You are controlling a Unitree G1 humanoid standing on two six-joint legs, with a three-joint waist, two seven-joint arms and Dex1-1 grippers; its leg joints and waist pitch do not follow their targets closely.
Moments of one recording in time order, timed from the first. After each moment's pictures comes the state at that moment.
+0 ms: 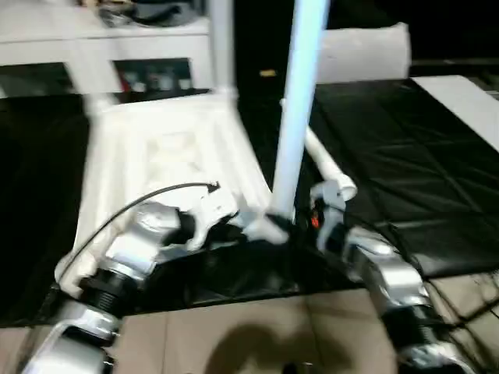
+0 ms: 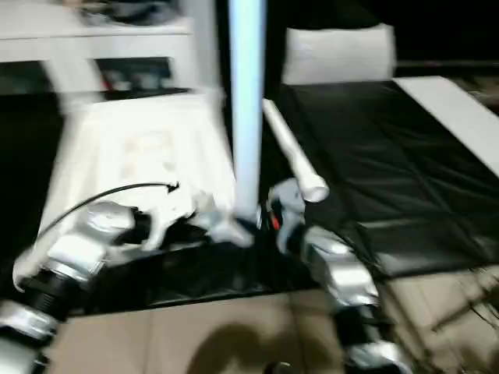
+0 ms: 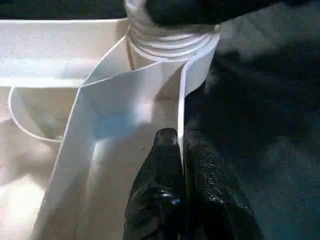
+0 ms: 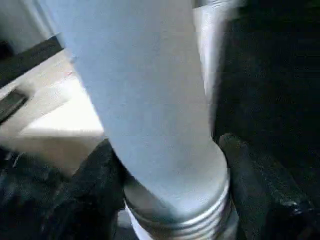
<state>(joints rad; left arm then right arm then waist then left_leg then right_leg) -0.51 0.27 -0.26 0.36 0.07 0.41 -0.90 -0.41 -0.06 0.01 0.43 0.20 0.26 0.56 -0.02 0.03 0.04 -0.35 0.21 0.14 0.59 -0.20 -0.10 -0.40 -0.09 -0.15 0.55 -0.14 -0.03</state>
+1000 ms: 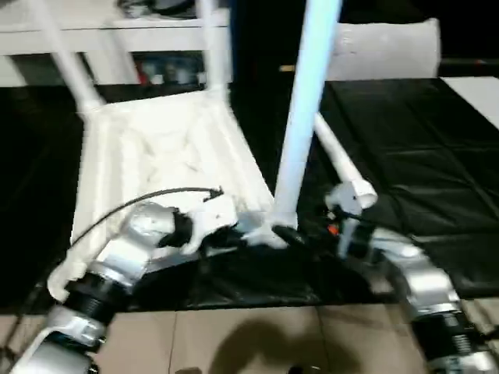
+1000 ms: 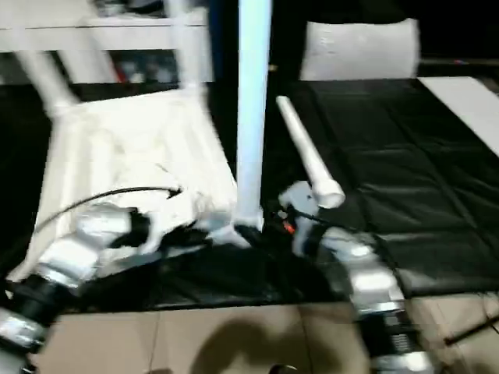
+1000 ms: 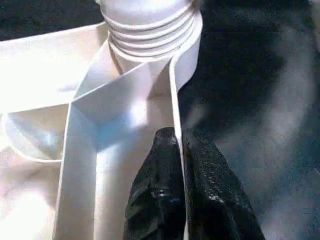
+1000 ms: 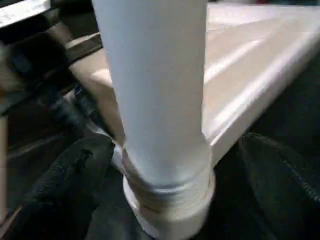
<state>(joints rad) -0.51 0.46 -0.35 0.38 0.06 0.10 -1.19 -0.32 -0.35 0.10 0.29 0.23 0.18 1.02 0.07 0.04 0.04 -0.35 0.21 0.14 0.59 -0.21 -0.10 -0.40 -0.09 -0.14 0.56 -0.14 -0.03</state>
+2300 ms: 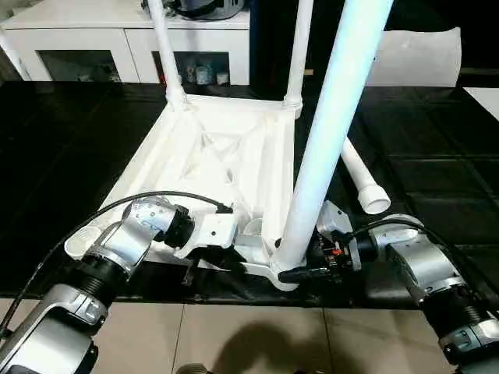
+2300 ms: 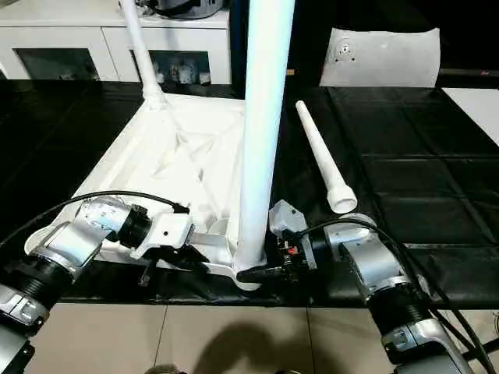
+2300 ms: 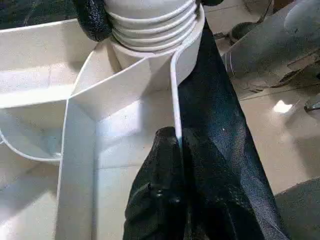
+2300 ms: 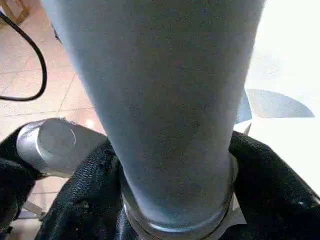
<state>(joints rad) -0.60 0.47 -0.45 0.53 0.05 -0.13 -1.42 -0.44 -0.43 0.28 0.43 0.20 0.09 1.41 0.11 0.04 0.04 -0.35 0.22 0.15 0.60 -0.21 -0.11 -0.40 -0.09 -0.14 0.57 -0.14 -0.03</state>
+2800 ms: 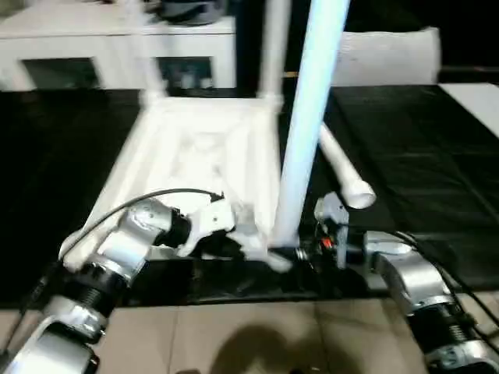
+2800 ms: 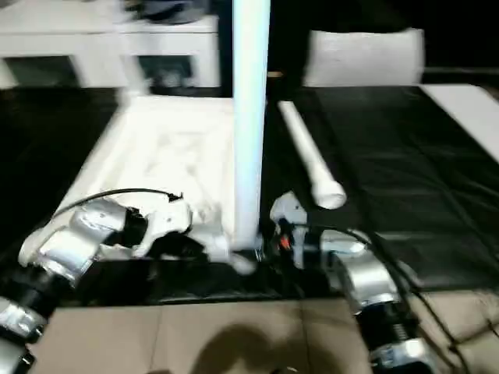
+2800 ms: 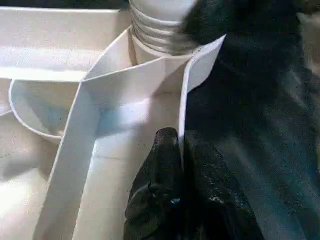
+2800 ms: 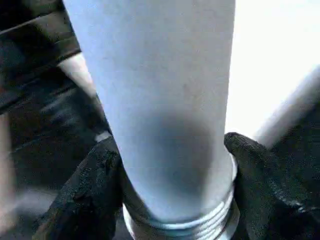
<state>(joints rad) -0.50 0.34 -0.31 0.34 0.07 0.36 -1.06 -0.36 -0.20 0.09 0.41 0.18 0.22 0.86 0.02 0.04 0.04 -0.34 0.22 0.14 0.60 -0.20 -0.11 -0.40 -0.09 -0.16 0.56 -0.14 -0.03</state>
